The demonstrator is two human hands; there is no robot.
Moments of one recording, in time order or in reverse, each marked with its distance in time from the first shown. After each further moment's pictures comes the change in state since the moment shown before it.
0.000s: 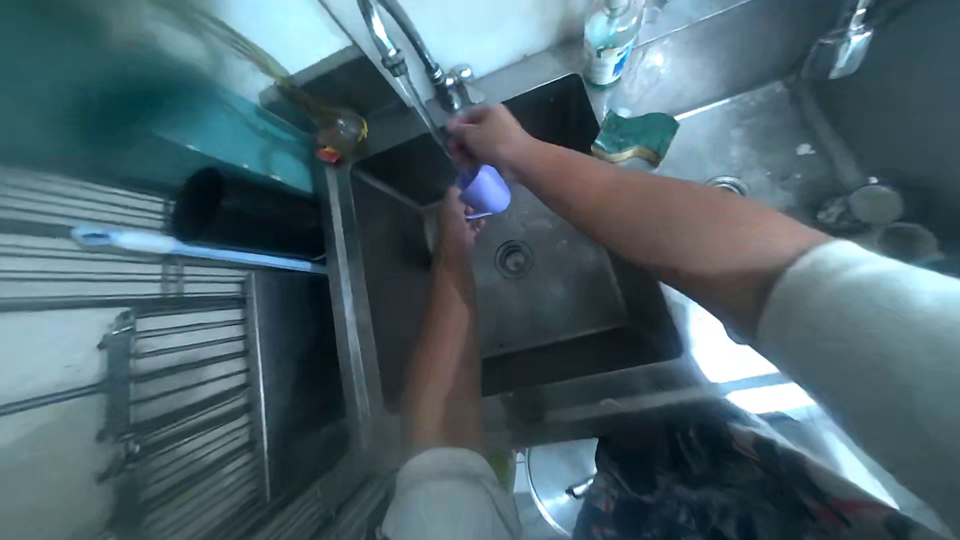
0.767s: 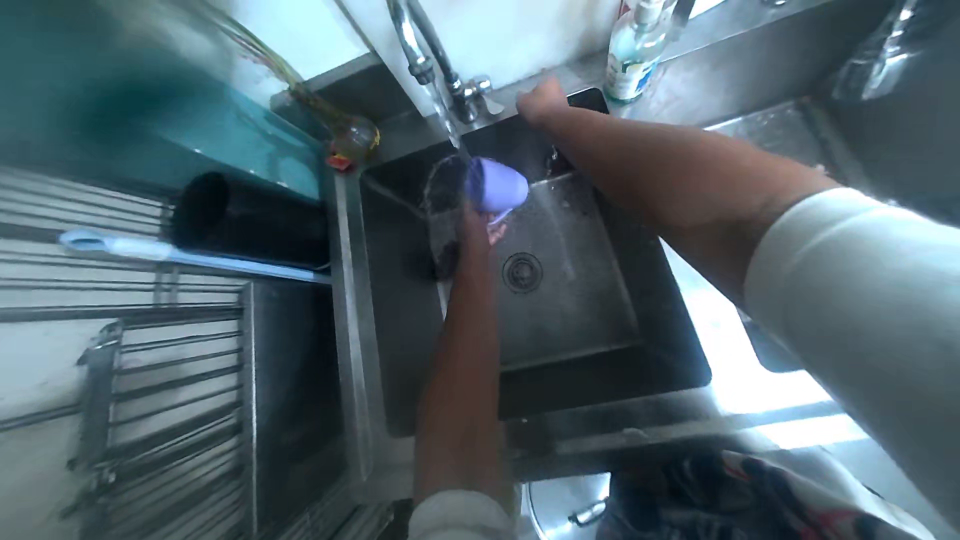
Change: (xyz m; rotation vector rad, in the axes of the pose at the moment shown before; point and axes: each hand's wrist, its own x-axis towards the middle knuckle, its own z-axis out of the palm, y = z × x) left_hand -0.008 0.005 0.010 -0.095 0.014 0.022; right_hand 0.074 0.009 -0.054 -0.494 0.301 0.204
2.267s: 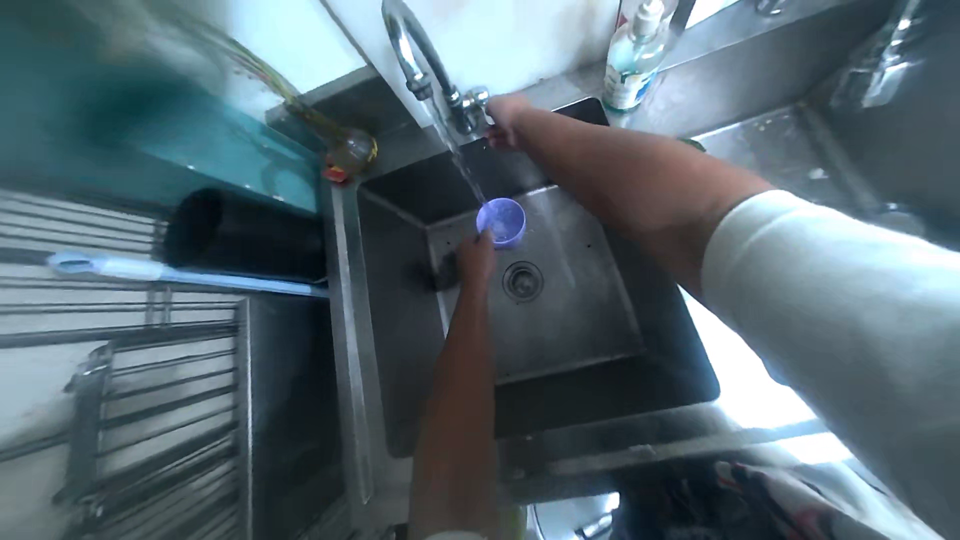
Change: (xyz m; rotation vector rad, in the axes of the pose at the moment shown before) left_hand -0.001 -0.016 -0.023 0.735 -0.042 0.160; right_hand 0.040 -0.026 0.039 0.505 -0.158 0.209
